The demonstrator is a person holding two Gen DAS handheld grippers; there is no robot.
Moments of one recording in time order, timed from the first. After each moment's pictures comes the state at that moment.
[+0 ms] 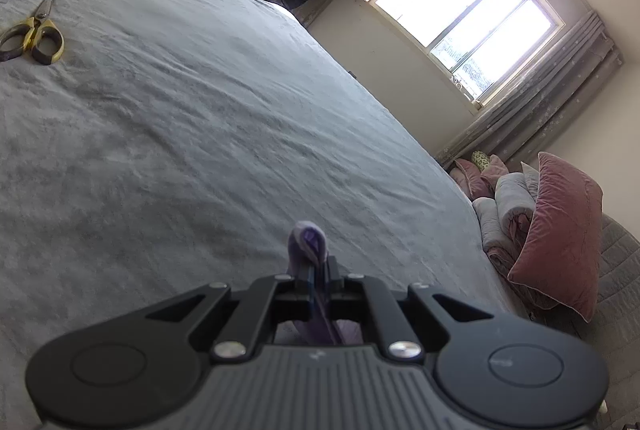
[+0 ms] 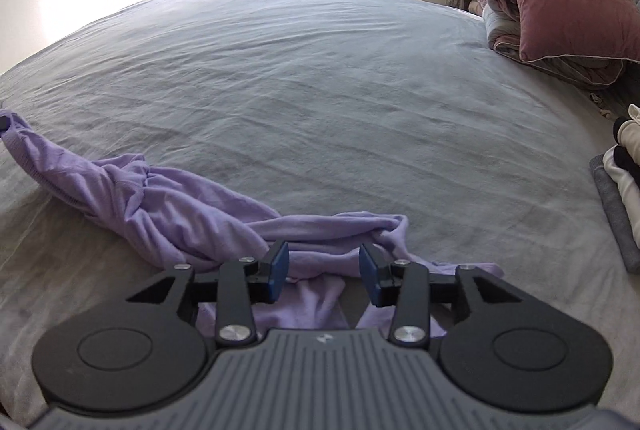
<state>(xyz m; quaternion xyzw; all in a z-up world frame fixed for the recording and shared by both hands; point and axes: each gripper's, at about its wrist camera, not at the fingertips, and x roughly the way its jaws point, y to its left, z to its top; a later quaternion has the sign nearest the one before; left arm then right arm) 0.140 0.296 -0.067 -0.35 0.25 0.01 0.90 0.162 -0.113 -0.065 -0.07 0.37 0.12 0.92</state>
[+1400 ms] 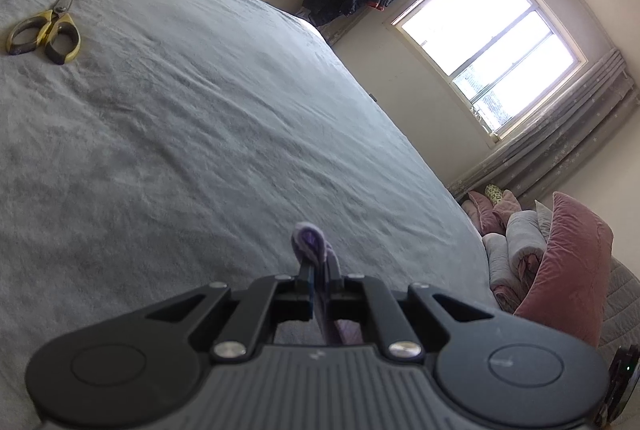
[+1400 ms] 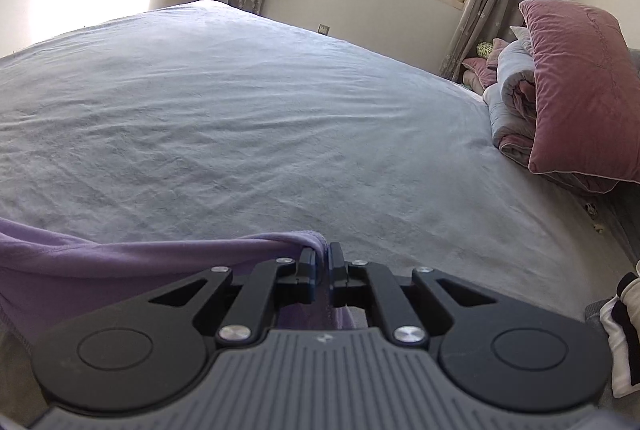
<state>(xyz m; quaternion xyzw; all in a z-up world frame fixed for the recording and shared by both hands) 0.166 0.313 -0.068 -0.39 0.23 0.05 0.89 0.293 -0.033 -0.025 -0.15 0.31 0.06 0.94</state>
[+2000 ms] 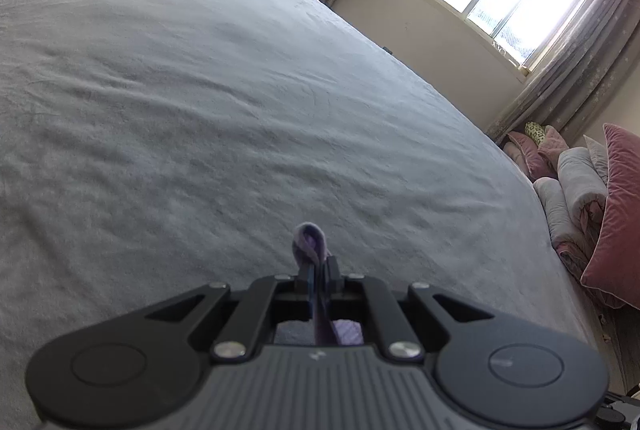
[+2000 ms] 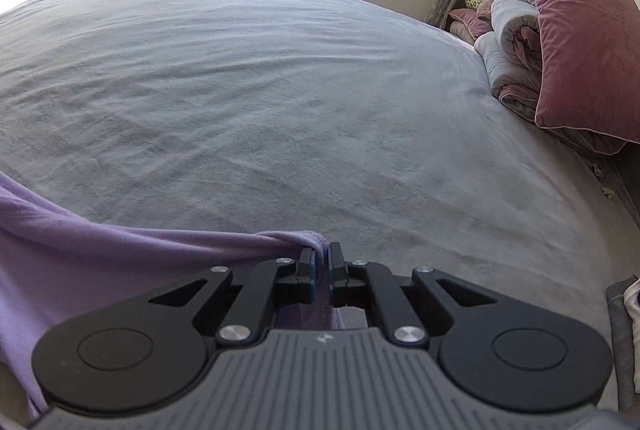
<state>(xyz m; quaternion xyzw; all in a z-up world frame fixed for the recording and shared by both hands) 0.325 0.275 -0.081 -0.28 0.31 0.07 0.91 0.360 -0.052 -0.079 -0.14 0.37 0.02 0.92</state>
